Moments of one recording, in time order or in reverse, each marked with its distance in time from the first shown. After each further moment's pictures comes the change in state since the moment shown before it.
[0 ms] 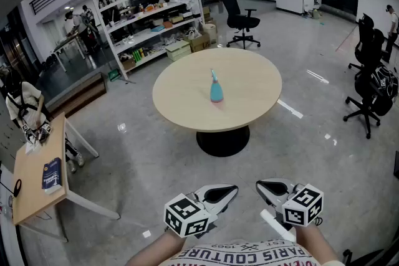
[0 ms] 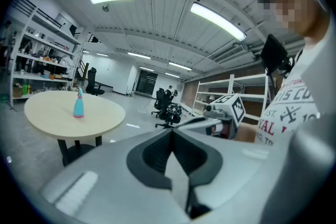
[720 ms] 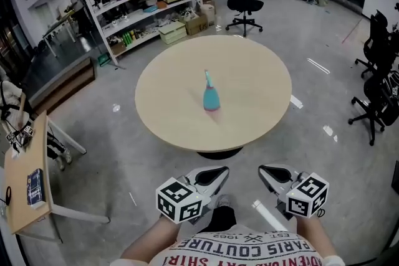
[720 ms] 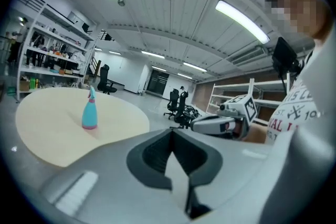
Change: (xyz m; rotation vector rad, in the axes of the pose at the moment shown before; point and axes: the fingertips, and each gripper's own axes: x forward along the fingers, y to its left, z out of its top) left arm 0.114 0.225 0.052 -0.070 0.002 0.094; right arm 0.123 -0.194 0.070 0.009 -0.003 -0.028
